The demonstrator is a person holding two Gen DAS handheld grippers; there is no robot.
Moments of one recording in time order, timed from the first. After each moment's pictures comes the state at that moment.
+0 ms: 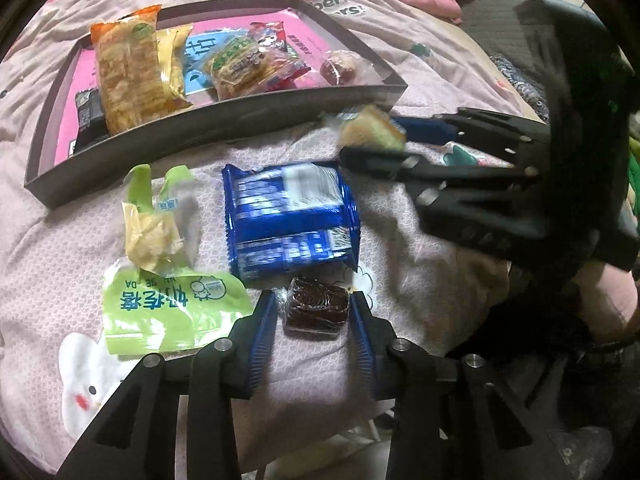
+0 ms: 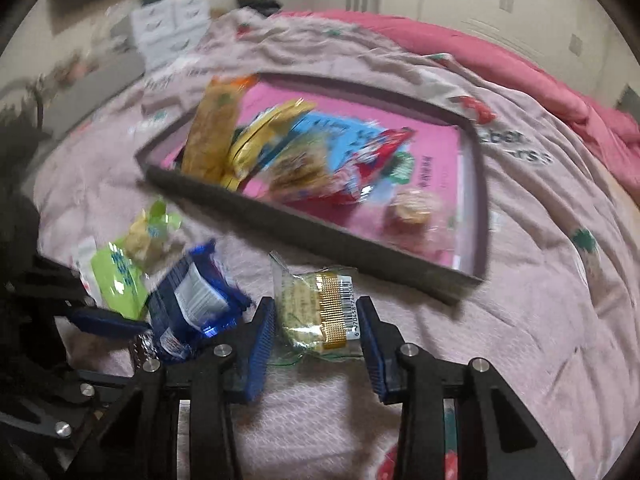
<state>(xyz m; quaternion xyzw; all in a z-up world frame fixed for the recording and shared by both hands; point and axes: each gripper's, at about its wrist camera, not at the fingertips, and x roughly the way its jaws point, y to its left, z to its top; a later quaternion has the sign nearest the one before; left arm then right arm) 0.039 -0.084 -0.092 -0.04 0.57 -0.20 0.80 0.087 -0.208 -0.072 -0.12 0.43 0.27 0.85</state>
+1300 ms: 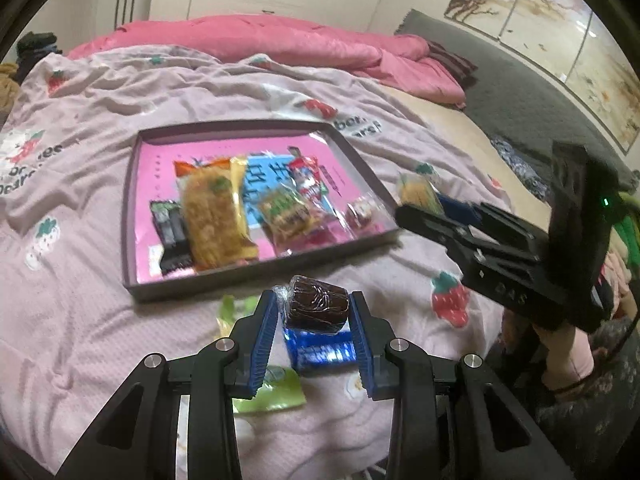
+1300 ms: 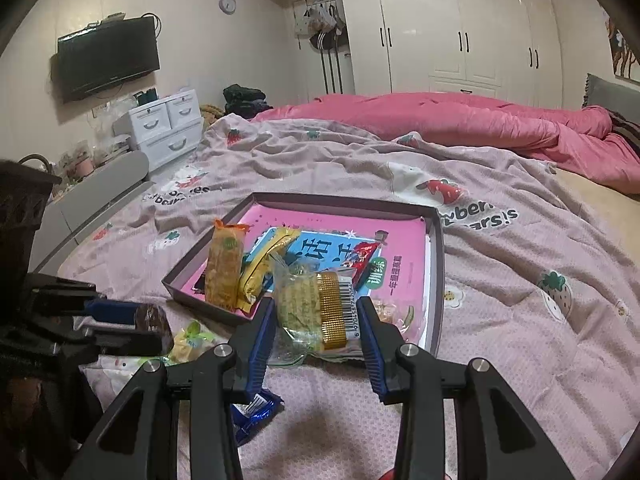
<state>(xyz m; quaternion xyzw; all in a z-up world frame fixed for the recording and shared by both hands) 0.047 -0.033 -0.011 -0.08 0.44 -0.16 0.88 0.082 -0.231 -0.012 -0.03 0.31 0.29 0.91</state>
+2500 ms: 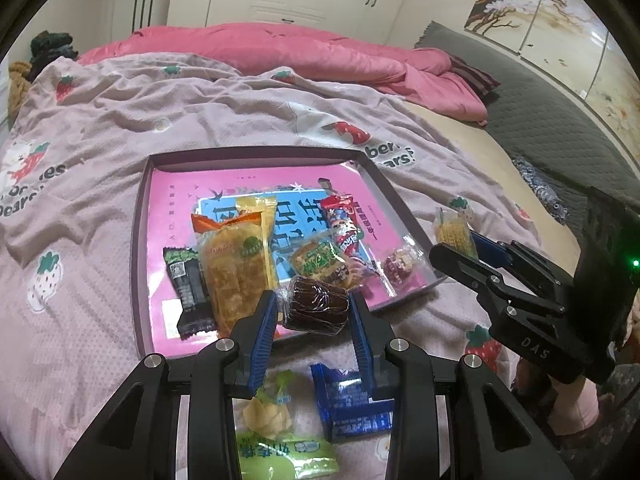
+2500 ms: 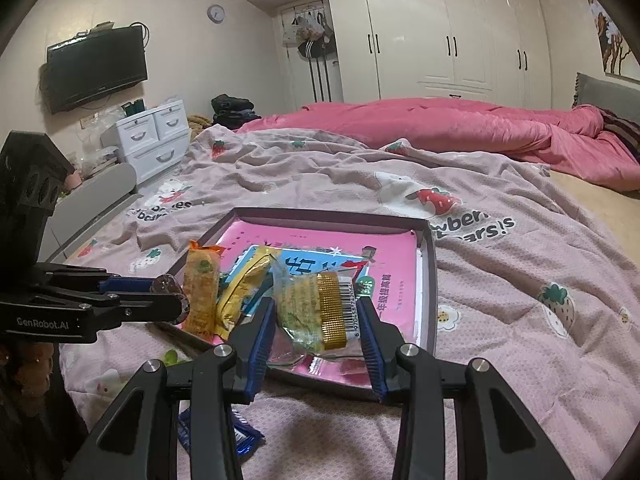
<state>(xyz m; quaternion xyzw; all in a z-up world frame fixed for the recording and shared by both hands) 0.101 -0.025 -0.014 -0.09 0.43 -0.13 0.89 0.108 -0.227 -0.016 -0.02 0.30 0.26 0.92</state>
